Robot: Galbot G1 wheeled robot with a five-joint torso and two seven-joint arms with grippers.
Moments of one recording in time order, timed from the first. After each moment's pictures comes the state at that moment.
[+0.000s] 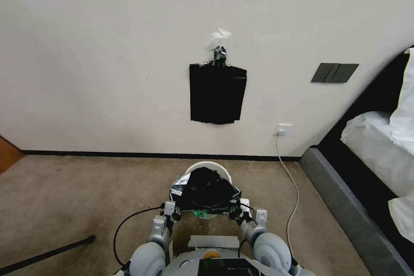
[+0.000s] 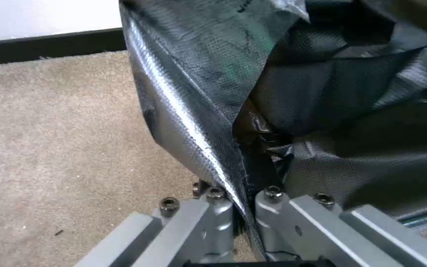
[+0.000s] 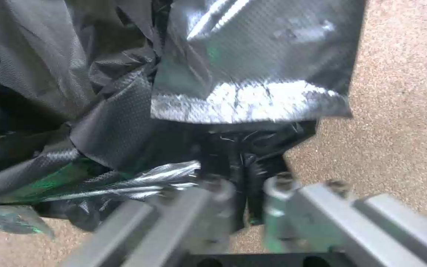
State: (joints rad) left arm 1.60 -0.95 -0.08 -2.06 -0.49 0.23 -0.49; right arm -1.57 1.10 0.08 2.16 0.80 -0.39 0.55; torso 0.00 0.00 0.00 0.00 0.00
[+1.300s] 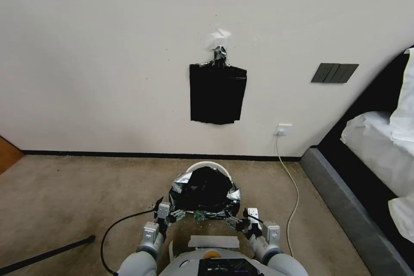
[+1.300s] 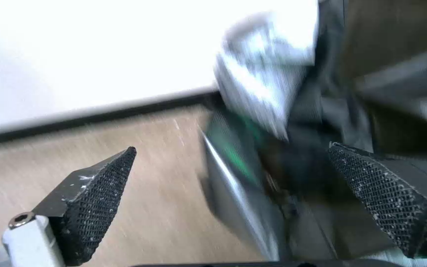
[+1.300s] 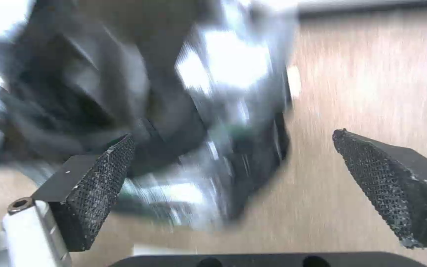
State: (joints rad) left arm 1.76 -0.93 -0.19 -2.18 -0.29 0.07 -0.48; right arm -1.82 1.04 0.14 2.37 0.51 -0.29 0.45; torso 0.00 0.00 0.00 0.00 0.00
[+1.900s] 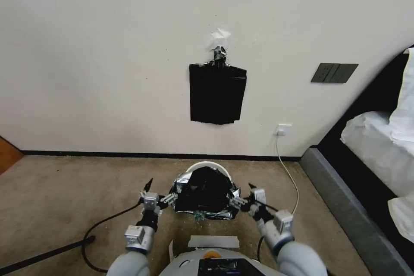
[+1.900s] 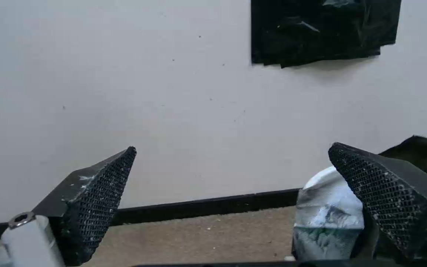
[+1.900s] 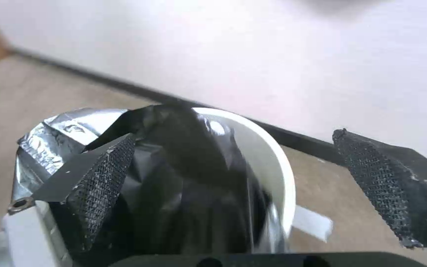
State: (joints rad) left arm 1.89 -1.16 -0.46 -2.22 -0.15 -0.19 -0.24; right arm -1.29 0.79 0.19 2.24 0.75 -0.41 0.08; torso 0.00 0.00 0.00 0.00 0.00
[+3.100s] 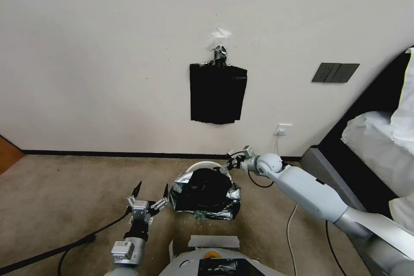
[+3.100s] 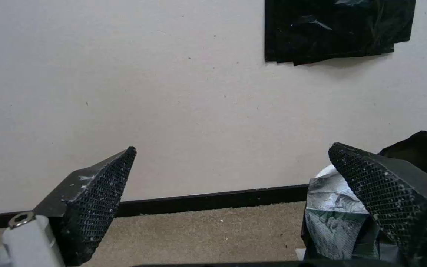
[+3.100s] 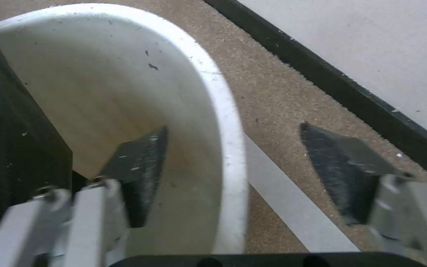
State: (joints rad) left arm 1.97 -1.23 -0.49 -2.26 -0.10 -0.21 -0.22; right arm -0.52 0.86 -0.38 1.49 0.75 -0.48 -0.42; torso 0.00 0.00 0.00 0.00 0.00
